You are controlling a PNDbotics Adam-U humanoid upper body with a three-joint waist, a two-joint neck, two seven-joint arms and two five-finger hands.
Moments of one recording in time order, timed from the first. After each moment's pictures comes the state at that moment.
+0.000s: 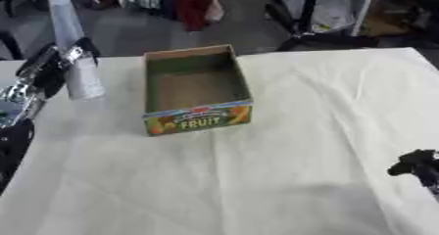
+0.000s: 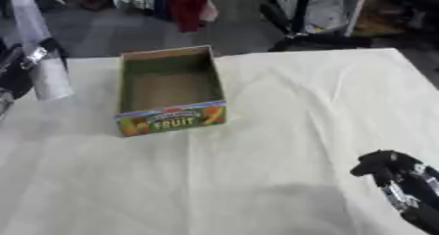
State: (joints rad) left arm -0.75 0.63 -0.02 -0.96 0.37 -0.32 -0.51; right arm -0.14 -0.15 -0.19 -1.67 -0.06 -0.30 0.68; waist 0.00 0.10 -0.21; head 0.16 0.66
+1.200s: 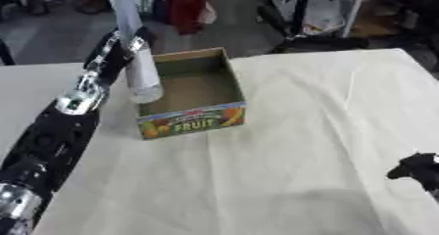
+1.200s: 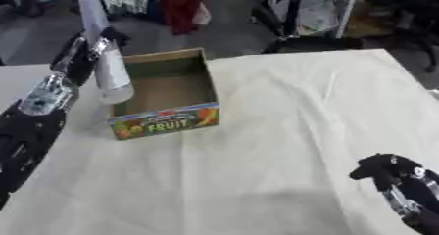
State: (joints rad) left arm -0.89 0.47 -0.07 -0.79 0.10 -0.50 -0.27; right arm -0.15 -0.14 -0.17 -1.67 -0.07 -0.28 0.70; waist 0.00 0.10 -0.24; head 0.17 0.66
